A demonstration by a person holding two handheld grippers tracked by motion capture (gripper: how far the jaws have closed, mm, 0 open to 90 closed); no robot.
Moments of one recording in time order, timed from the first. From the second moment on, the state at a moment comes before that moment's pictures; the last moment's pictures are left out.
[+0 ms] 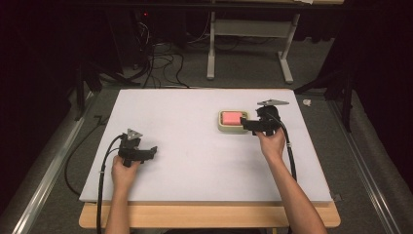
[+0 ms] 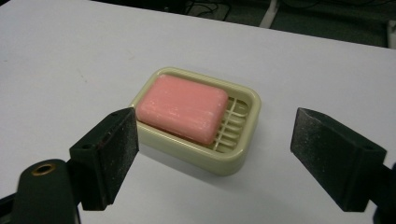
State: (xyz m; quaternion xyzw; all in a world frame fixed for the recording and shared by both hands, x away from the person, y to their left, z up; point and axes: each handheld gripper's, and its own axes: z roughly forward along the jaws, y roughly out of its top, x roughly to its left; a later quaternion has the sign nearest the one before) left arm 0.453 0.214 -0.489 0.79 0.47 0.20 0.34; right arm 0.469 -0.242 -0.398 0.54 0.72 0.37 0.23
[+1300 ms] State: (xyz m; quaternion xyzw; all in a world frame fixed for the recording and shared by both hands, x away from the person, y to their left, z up) left arm 0.453 0.214 -0.489 0.79 0.47 0.20 0.34; right arm 0.438 -0.278 -0.397 0.56 0.69 0.39 0.25
